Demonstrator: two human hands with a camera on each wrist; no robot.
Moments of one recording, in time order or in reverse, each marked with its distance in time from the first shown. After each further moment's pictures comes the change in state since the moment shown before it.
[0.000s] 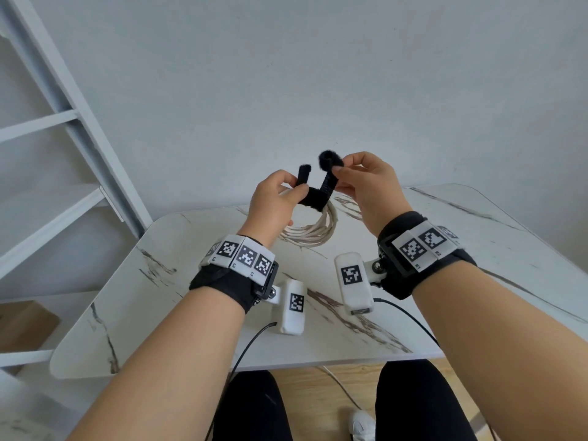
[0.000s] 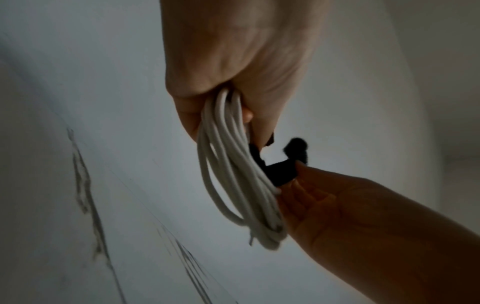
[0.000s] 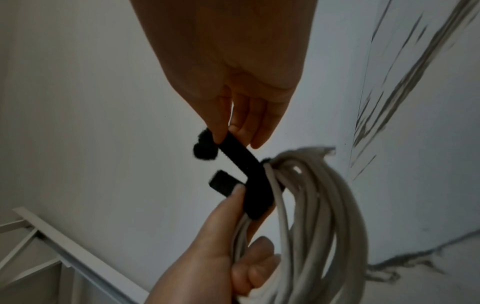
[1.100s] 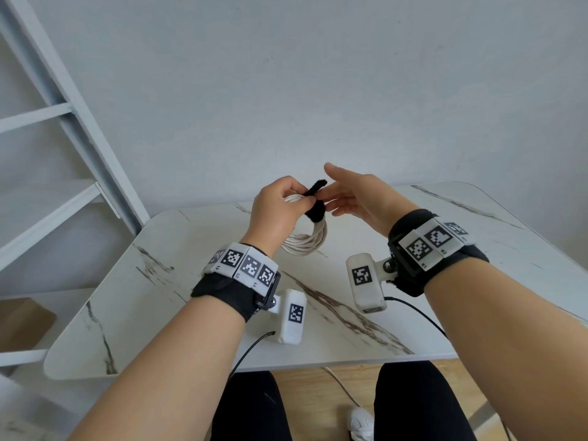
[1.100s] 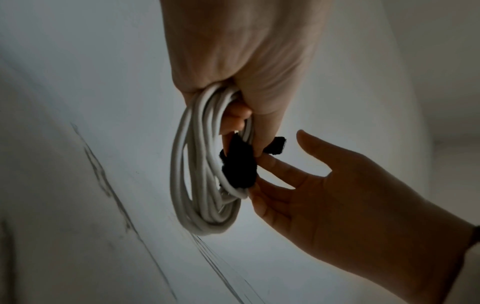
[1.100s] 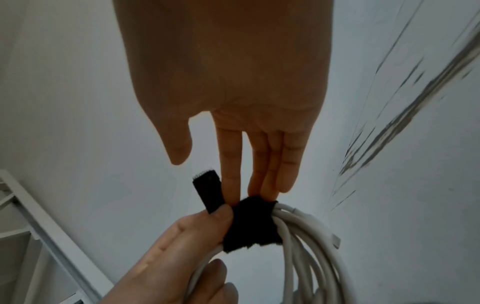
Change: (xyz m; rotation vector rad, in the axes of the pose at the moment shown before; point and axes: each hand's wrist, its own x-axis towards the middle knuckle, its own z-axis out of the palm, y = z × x) left_hand -0.003 -0.015 0.007 0.040 -0.003 0.054; right_hand 0.005 0.004 -0.009 -0.325 -0.277 0.290
